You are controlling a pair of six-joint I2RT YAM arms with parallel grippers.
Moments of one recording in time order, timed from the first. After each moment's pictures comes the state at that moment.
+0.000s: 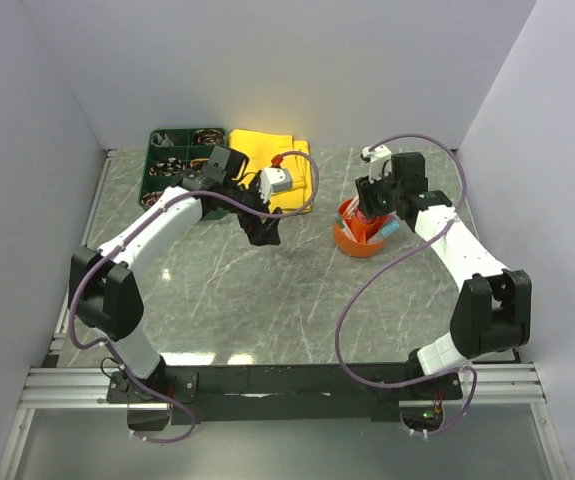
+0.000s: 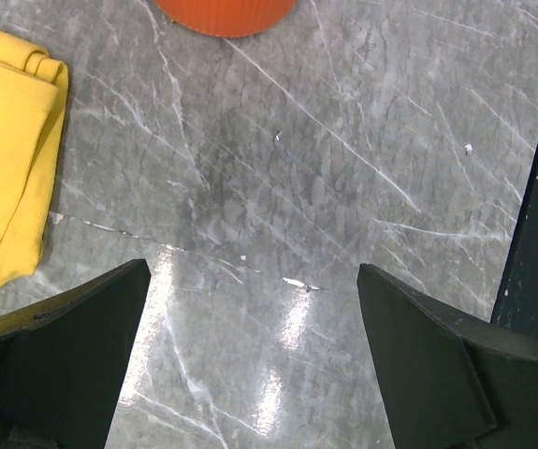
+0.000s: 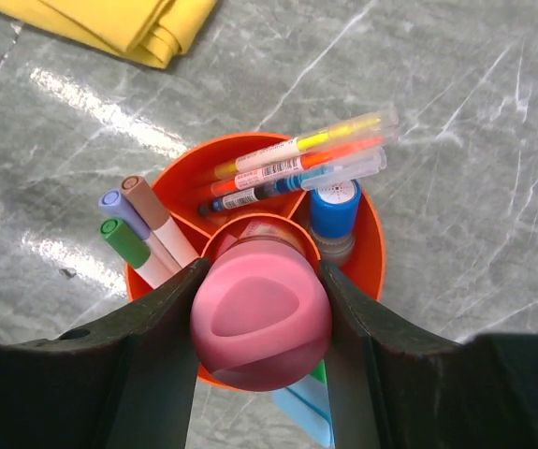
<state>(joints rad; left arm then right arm) -0.49 1.68 1.51 -0.72 0.66 0.47 0.17 1.50 1.19 -0.39 -0.20 -0.25</state>
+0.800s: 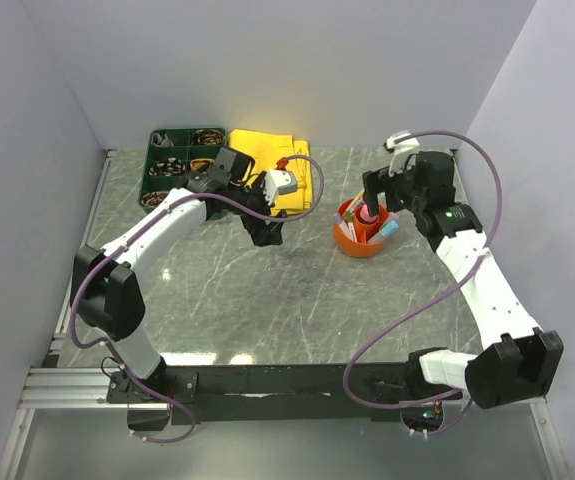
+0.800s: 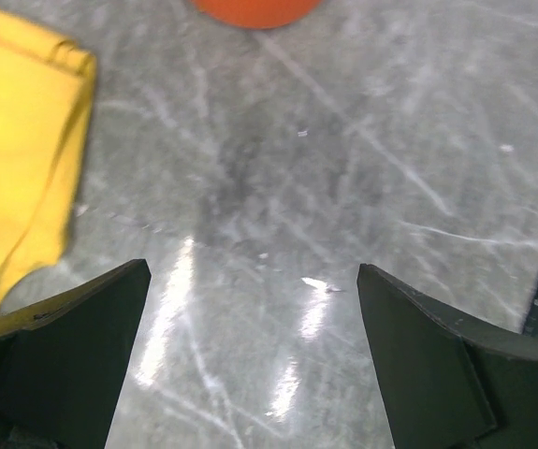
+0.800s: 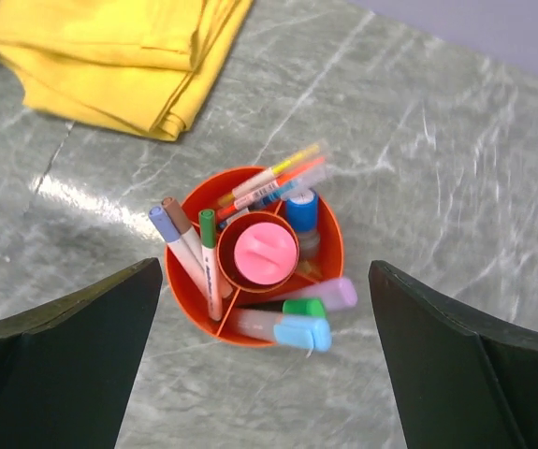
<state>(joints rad) -0.52 1.69 1.51 -0.71 0.59 0.47 0.17 1.24 1.18 -0.42 -0.15 -0.19</state>
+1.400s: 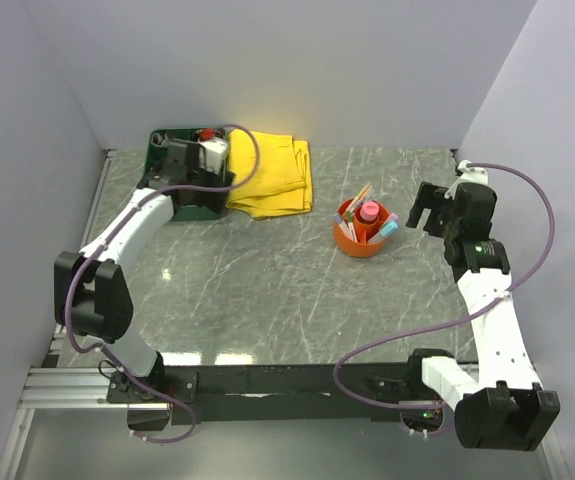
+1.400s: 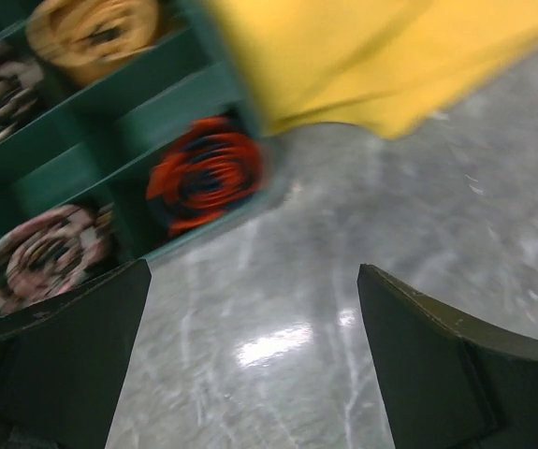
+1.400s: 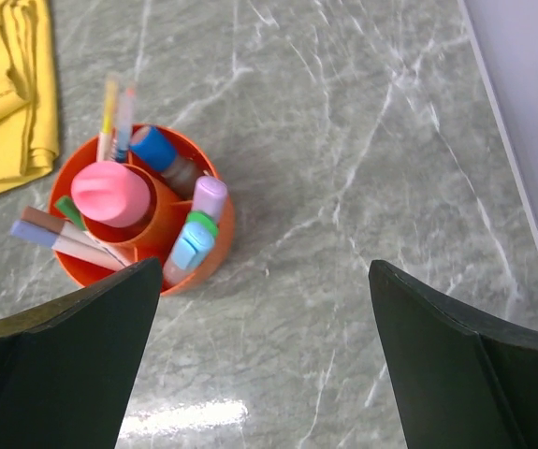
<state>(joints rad) -0.31 1.64 1.39 -0.50 0.02 0.21 -0.06 1.00 1.00 -0.49 0.04 0.15</state>
